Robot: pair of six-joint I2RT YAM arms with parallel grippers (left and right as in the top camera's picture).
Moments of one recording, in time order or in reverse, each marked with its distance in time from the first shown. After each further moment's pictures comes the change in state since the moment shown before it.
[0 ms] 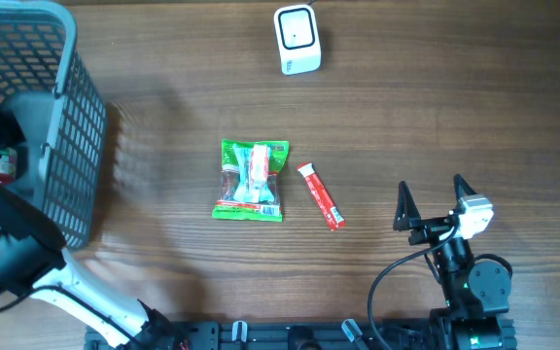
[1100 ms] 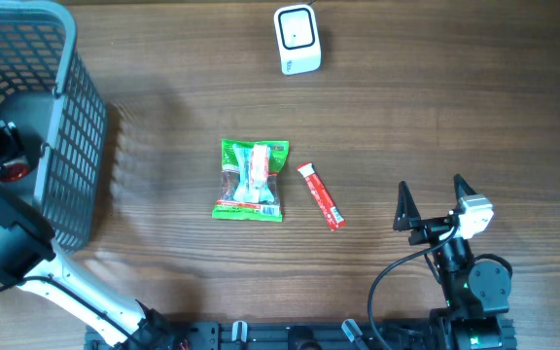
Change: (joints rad) left arm 0.051 0.092 -0.036 0.083 0.153 0.013; right arm 0.000 0.000 0.000 0.000 0.000 0.000
